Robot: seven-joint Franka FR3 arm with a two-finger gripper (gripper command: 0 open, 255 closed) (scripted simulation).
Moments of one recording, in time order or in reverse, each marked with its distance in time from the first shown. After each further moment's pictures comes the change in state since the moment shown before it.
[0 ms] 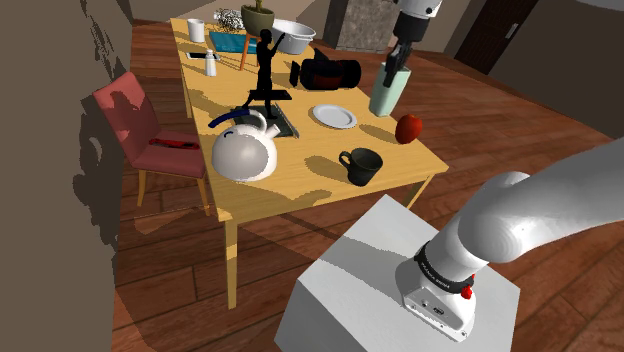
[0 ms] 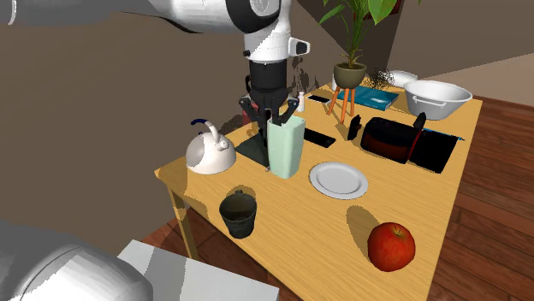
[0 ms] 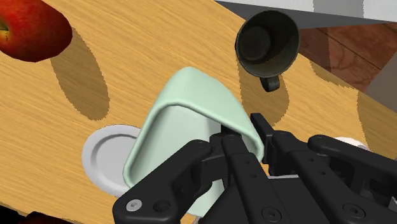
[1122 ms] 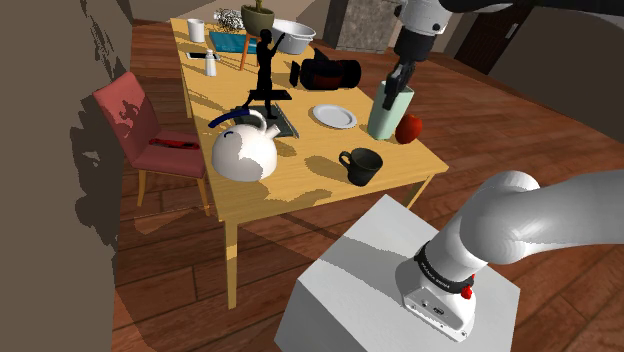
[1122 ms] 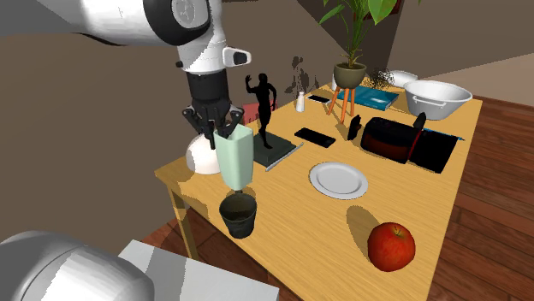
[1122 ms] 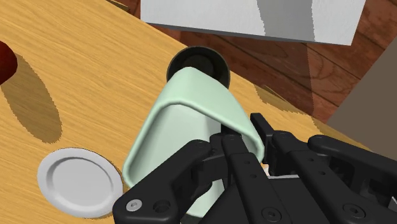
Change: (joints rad) arm 0.036 -0.276 0.158 -0.249 0.044 -0.044 0.185
